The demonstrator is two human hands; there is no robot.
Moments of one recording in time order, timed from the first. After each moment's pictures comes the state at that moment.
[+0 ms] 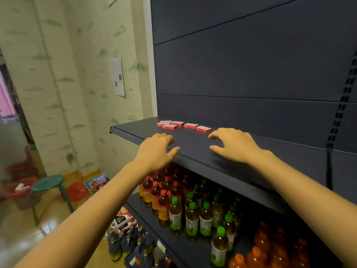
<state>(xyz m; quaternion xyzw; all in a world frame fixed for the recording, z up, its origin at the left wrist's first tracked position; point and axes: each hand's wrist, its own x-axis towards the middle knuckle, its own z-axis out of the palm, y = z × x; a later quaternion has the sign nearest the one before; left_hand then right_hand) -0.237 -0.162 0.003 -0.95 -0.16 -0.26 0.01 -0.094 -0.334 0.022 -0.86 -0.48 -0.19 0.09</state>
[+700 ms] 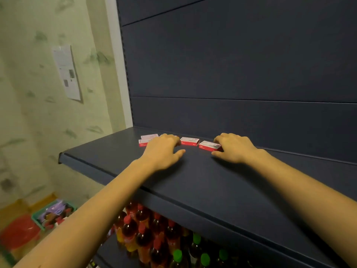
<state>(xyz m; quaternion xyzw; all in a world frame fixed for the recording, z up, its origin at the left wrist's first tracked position) -0.036 0.019 0.003 -0.98 -0.04 -0.20 0.00 0.077 -0.164 0.003 -0.93 -0.33 -0.13 -0.01</state>
